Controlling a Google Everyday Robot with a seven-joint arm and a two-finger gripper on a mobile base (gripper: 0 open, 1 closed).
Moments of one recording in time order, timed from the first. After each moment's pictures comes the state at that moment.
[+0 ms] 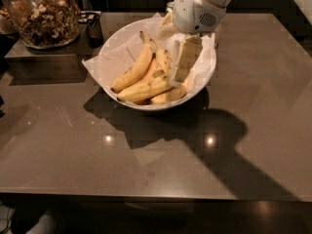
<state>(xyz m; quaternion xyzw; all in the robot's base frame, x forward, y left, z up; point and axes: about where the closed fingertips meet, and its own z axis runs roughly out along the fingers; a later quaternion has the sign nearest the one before) 0.547 -0.036 0.965 -0.76 0.60 0.10 0.21</state>
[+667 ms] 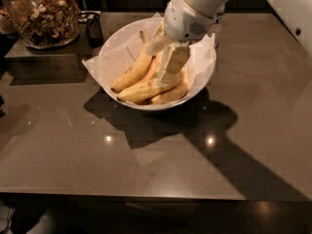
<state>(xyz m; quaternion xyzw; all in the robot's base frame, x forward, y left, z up) 0.556 -0.020 0.944 -0.77 0.59 0.13 0.21</state>
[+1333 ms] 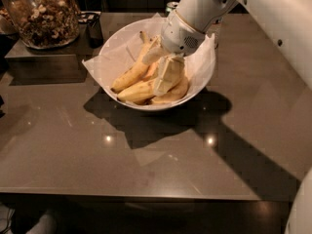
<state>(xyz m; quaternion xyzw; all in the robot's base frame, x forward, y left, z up) 0.566 -0.007 0.910 -0.77 0.58 0.19 0.21</state>
